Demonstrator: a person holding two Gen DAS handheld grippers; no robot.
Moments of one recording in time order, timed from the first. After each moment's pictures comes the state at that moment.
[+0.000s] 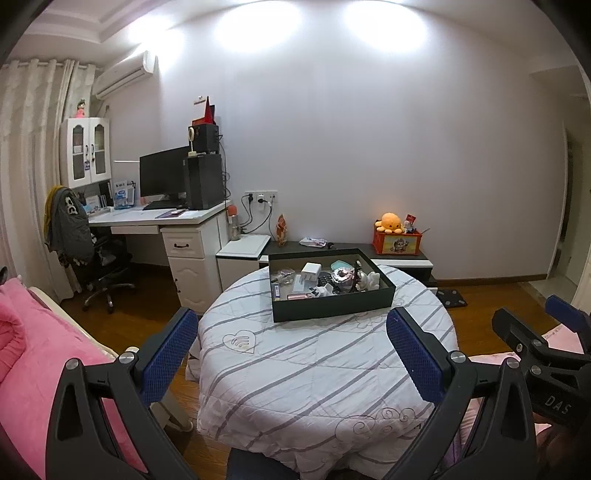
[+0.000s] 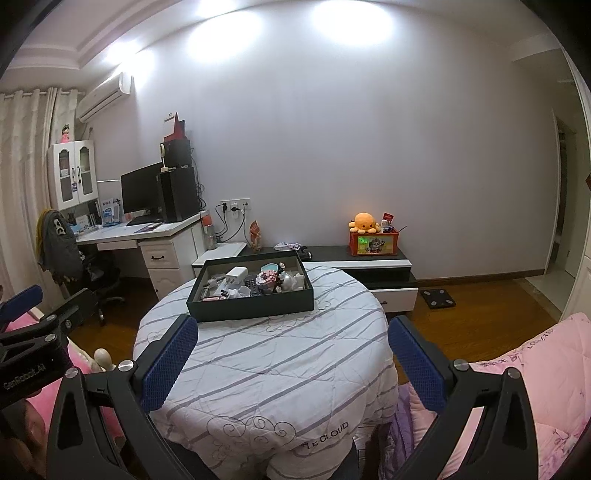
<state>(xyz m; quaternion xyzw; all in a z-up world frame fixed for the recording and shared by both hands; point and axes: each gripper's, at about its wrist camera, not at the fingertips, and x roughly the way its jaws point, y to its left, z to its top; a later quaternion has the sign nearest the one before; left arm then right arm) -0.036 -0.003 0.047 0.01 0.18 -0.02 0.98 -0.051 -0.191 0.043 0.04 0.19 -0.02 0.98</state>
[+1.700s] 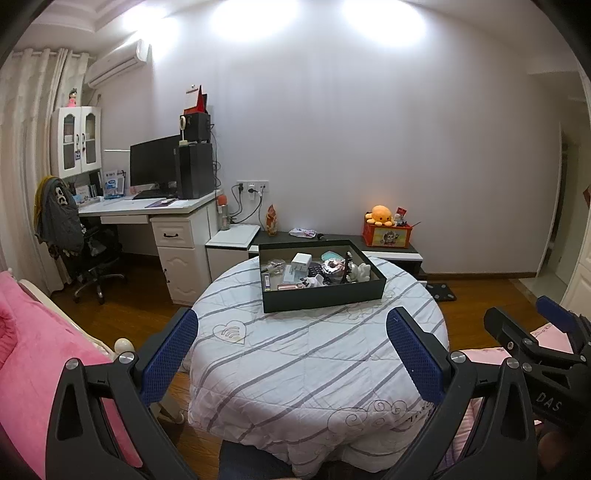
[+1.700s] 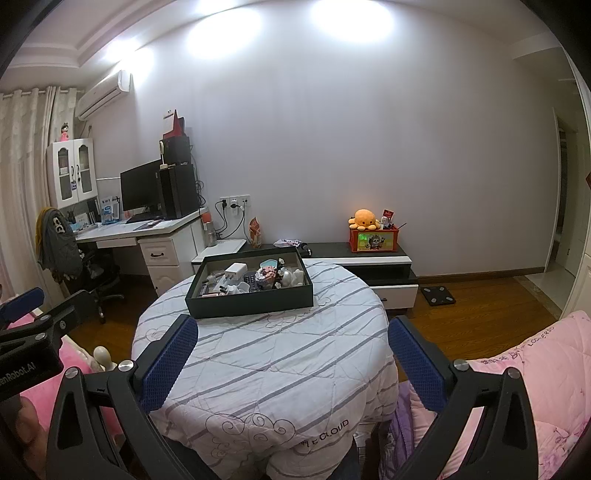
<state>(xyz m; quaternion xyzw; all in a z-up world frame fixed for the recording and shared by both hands) -0.031 -0.002 0.042 0.00 0.20 -0.04 0.98 -0.047 -0.194 0.035 0.04 0.19 -0.02 0.98</state>
